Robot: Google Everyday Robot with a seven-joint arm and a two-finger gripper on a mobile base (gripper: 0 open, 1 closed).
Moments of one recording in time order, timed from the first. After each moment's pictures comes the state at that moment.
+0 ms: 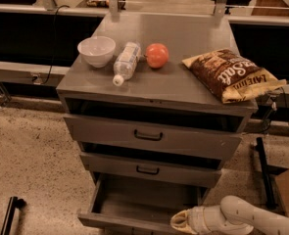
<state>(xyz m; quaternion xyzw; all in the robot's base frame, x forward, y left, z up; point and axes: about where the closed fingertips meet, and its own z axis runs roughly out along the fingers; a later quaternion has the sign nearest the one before) 0.410 -0.139 0.275 -0.61 0.66 0.28 0.33</state>
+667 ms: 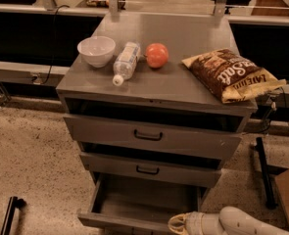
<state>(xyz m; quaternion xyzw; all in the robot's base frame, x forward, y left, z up) 0.404 -0.127 0.273 -0.61 0.66 0.24 0.37</state>
